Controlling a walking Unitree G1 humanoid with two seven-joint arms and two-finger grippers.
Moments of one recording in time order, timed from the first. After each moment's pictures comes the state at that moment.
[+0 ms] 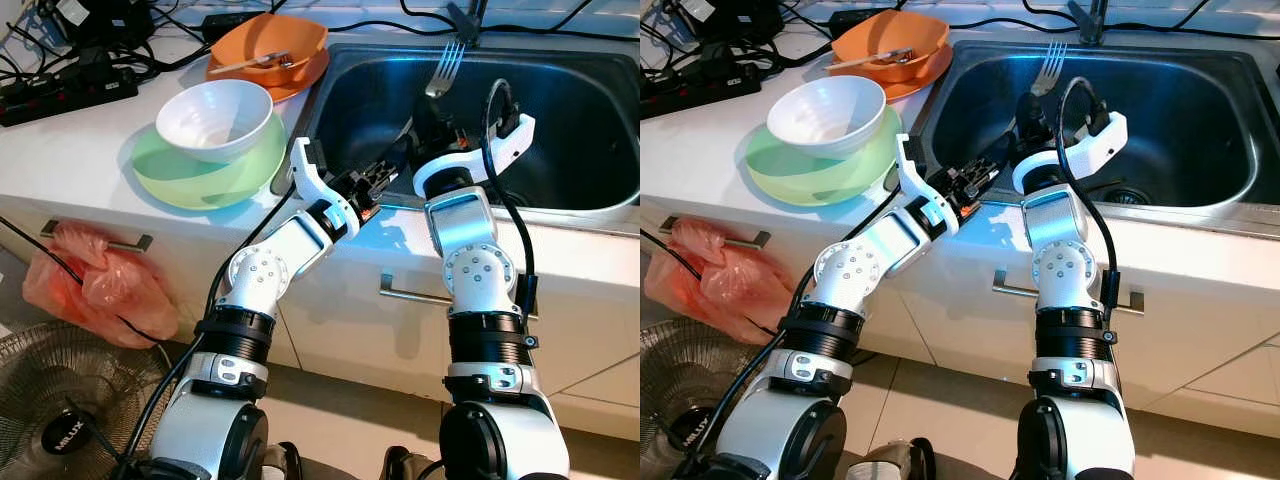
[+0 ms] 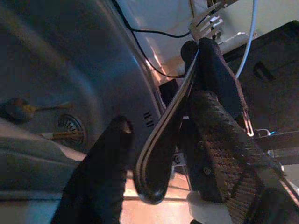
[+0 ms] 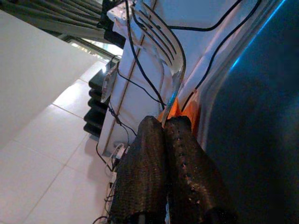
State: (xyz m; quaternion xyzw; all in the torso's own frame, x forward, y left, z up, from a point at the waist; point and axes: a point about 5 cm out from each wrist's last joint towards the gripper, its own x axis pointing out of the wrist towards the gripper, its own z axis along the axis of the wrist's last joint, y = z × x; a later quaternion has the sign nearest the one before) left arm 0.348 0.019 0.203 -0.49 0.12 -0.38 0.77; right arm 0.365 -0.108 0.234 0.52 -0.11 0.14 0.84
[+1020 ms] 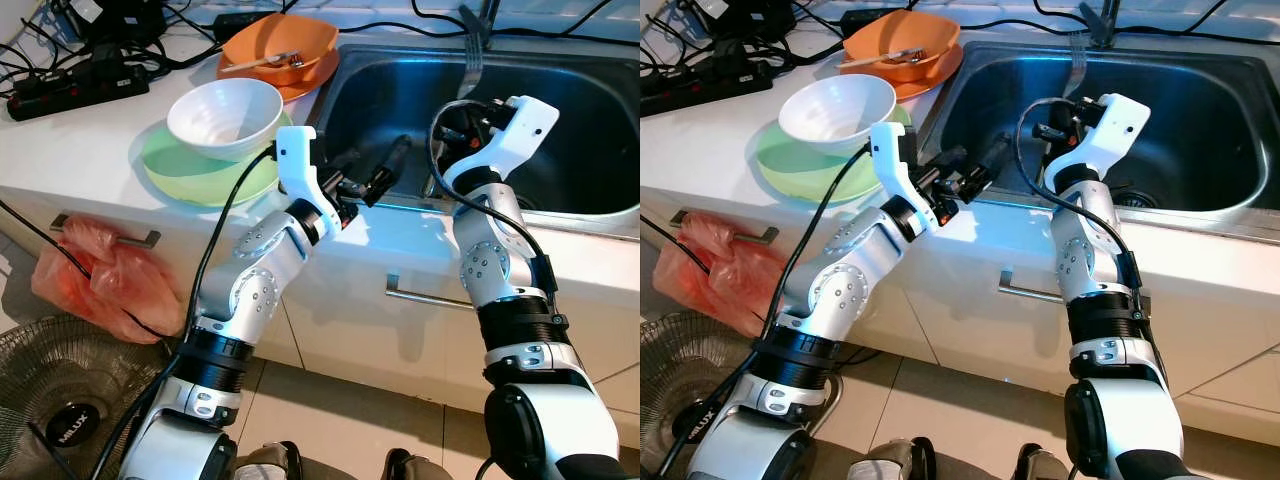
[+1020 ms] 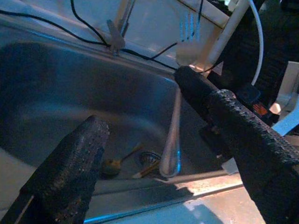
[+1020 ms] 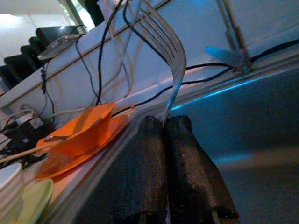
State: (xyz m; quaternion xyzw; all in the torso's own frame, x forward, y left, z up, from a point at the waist) left arm 0.337 0.046 0.216 -0.21 -0.02 -0.36 0.91; right arm 0.382 -0.151 0.222 0.20 -0.15 0.05 0.97
